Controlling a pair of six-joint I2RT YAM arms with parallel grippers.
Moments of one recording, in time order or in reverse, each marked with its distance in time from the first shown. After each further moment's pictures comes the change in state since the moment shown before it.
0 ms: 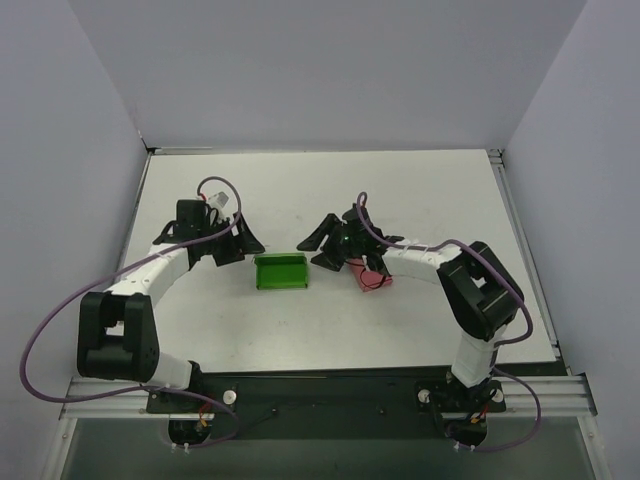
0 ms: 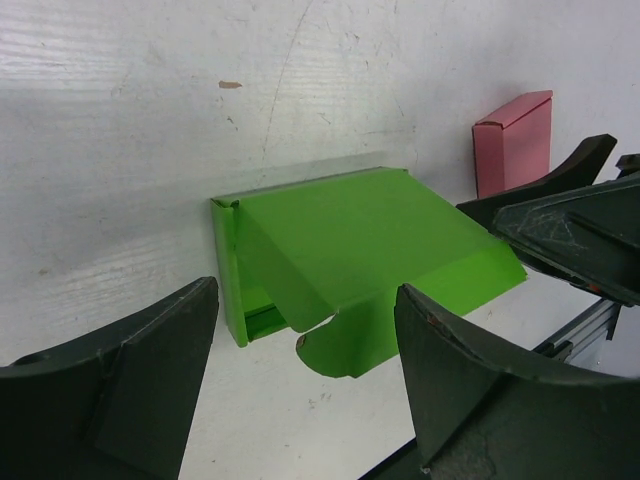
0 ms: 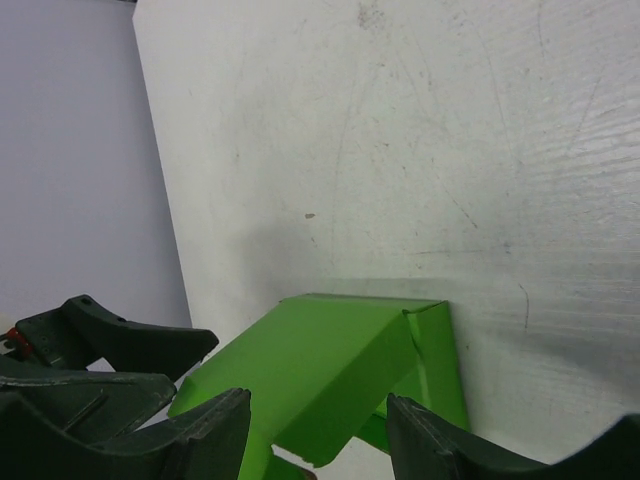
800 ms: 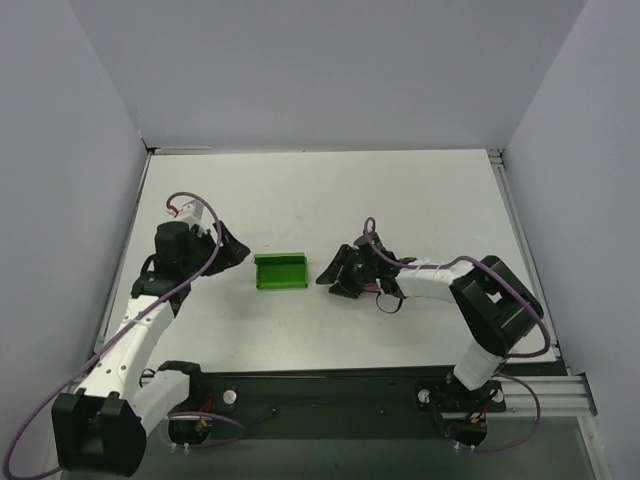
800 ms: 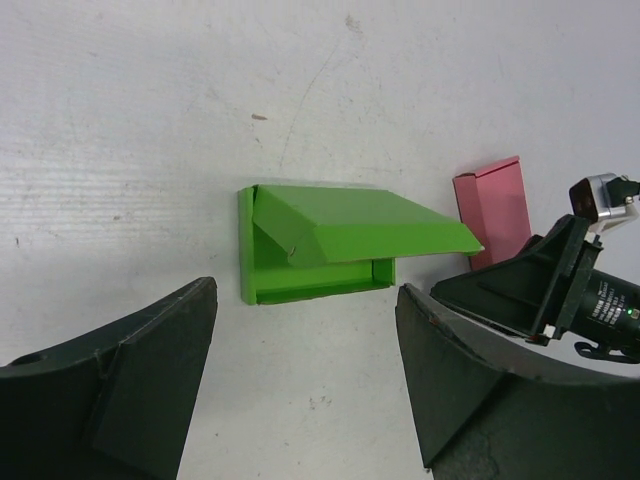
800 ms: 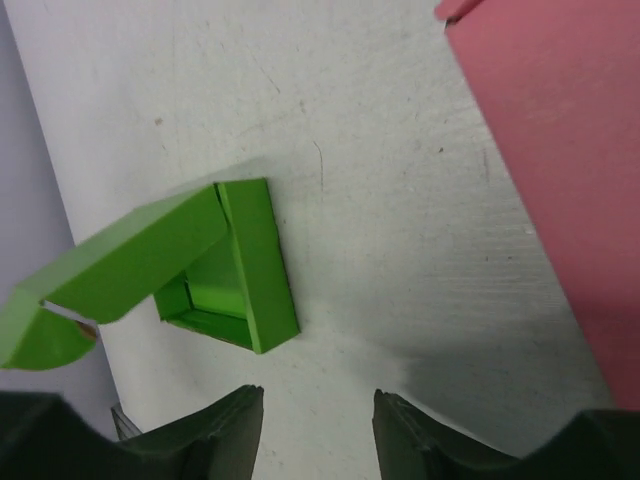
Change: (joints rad) left arm -0.028 -0.479 -0.210 0.001 -0.227 -0.087; right arm 0.014 -0.097 -0.235 -0.050 0.010 -0.100
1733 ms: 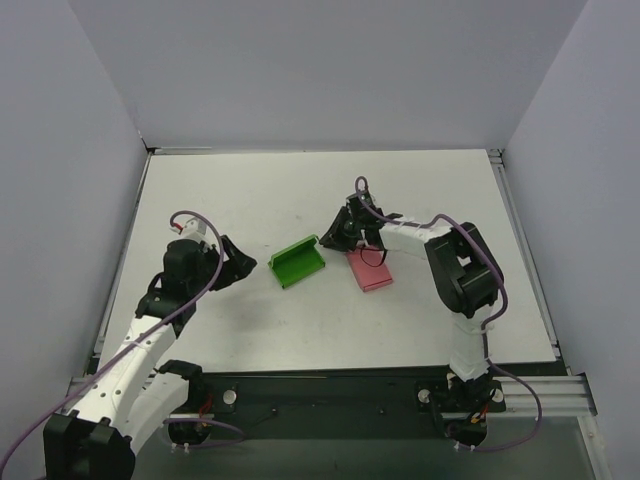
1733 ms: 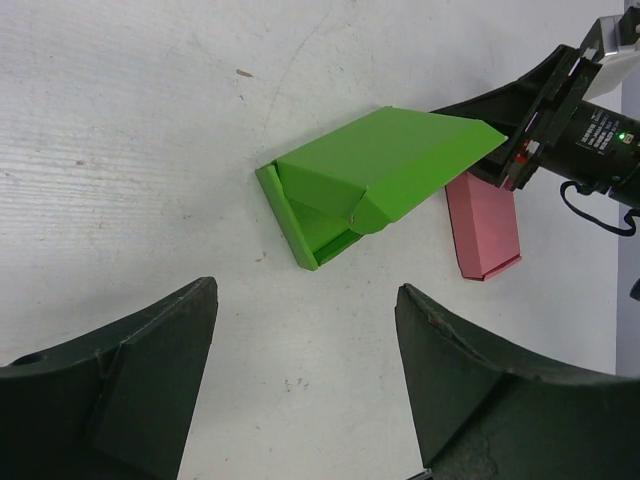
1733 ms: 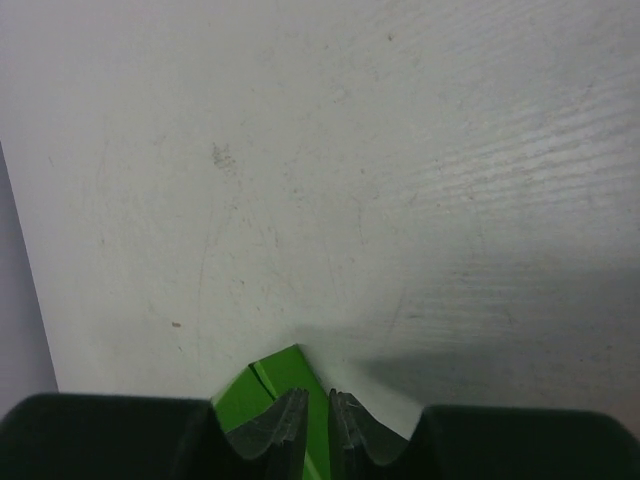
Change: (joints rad) left arm -0.114 -0.114 -0.102 0.021 -0.098 -0.126; right arm -0.132 0.306 0.492 -0.204 0.049 -0.148
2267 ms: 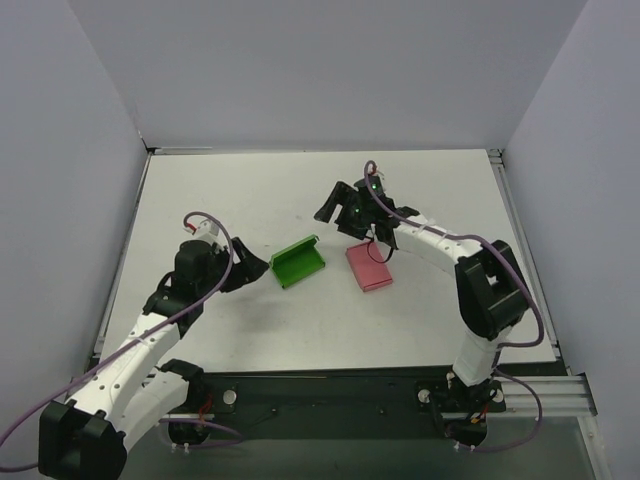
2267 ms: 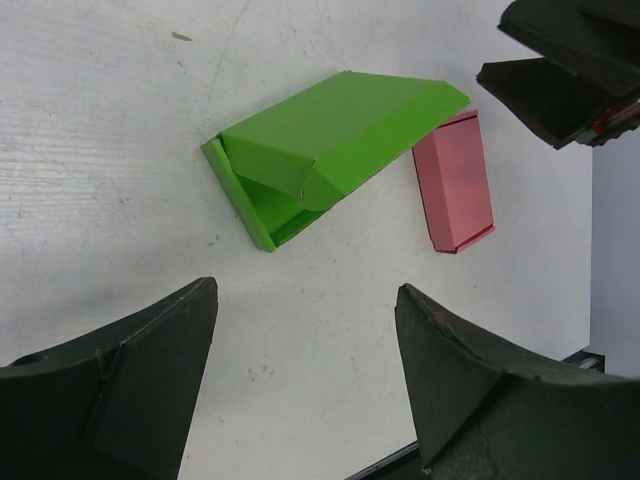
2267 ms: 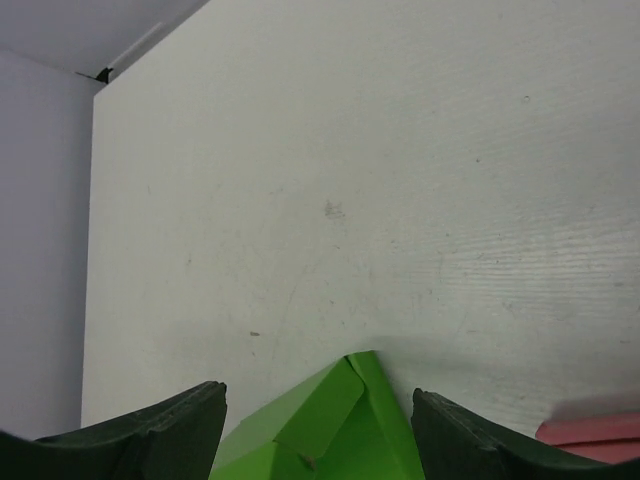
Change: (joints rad) left arm -0.100 0.033 -0.007 0.041 0.007 -0.052; right arm 0.028 -0.249 -0.047 -0.011 0.131 -0.093
